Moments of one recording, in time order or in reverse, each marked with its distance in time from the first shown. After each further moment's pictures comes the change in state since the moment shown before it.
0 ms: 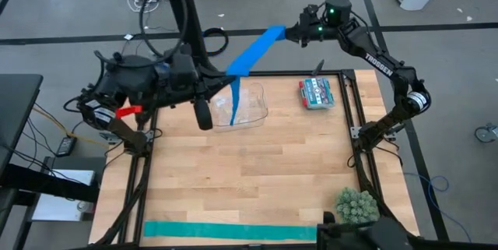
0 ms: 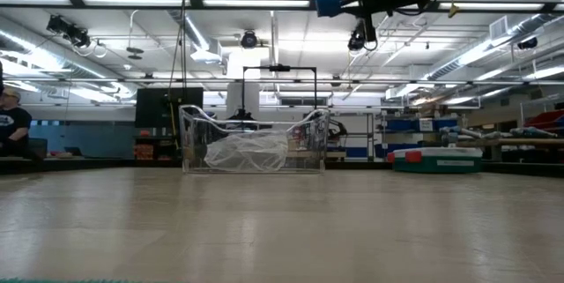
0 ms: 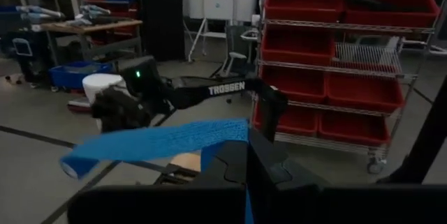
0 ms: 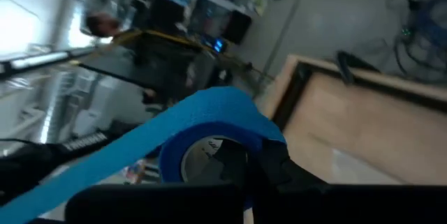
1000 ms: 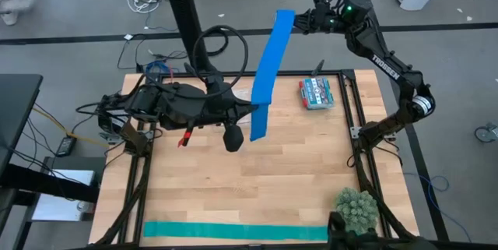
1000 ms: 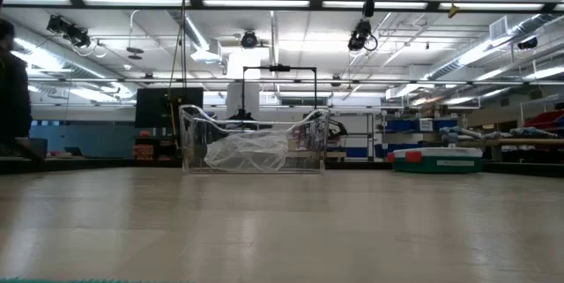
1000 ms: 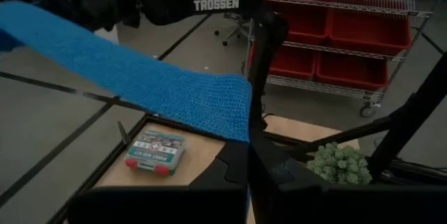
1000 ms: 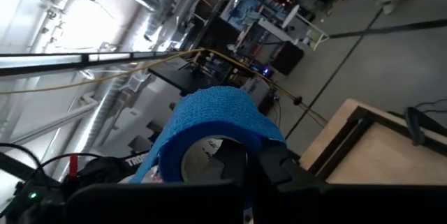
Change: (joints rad) left arm -0.018 0.135 0.000 -0.134 0.027 -0.158; right arm -0.015 -0.067 0.000 0.268 -0.057 0.105
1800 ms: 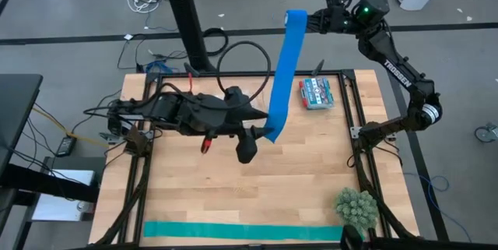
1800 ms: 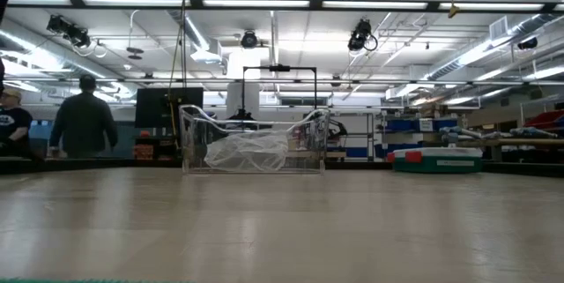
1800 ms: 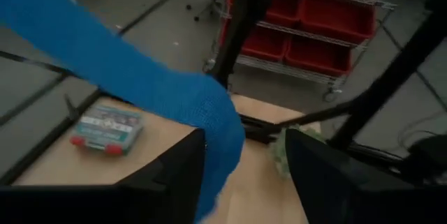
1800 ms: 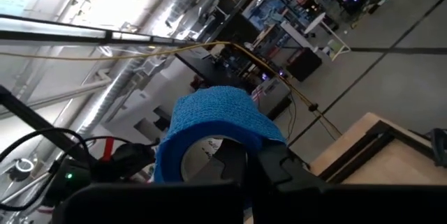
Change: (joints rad) left arm 0.008 0.078 0.000 0.007 0.144 -0.128; right arm 0.000 -0.104 0.001 -0.009 -0.060 -0.055
